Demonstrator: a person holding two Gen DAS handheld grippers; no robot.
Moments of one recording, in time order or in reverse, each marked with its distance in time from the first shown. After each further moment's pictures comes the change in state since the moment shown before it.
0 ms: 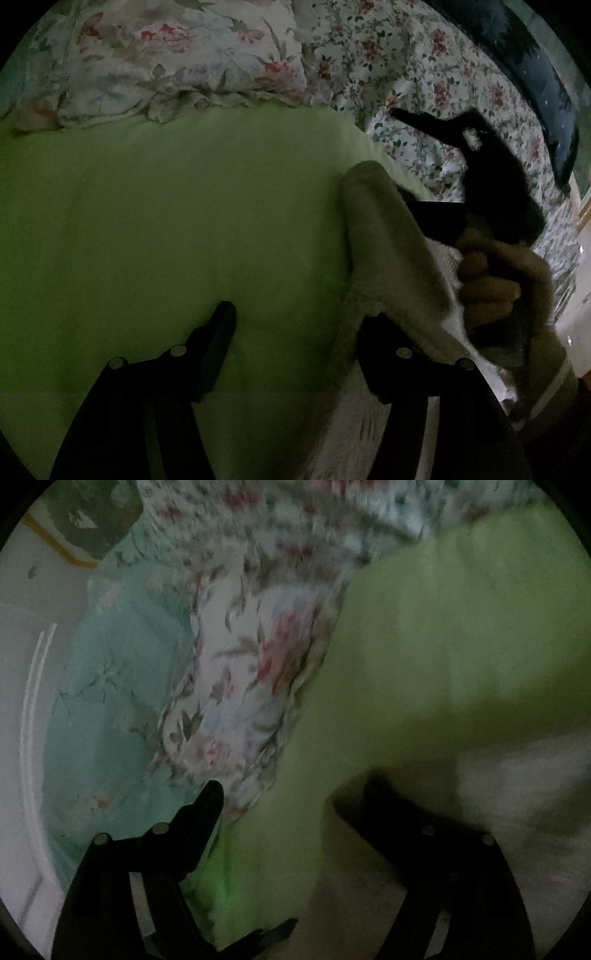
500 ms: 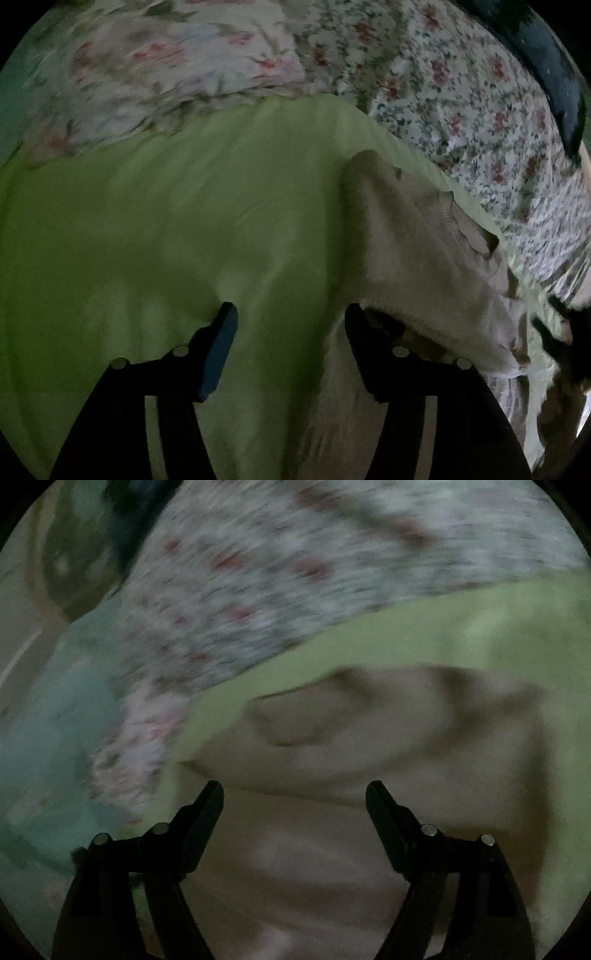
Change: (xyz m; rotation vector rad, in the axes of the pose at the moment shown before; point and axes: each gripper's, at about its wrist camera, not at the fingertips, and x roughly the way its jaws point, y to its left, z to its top) left arm -0.013 -0.019 0.007 0.098 0.078 0.102; right arm -0.289 -0.008 -0.135 0.023 -0.420 -0.564
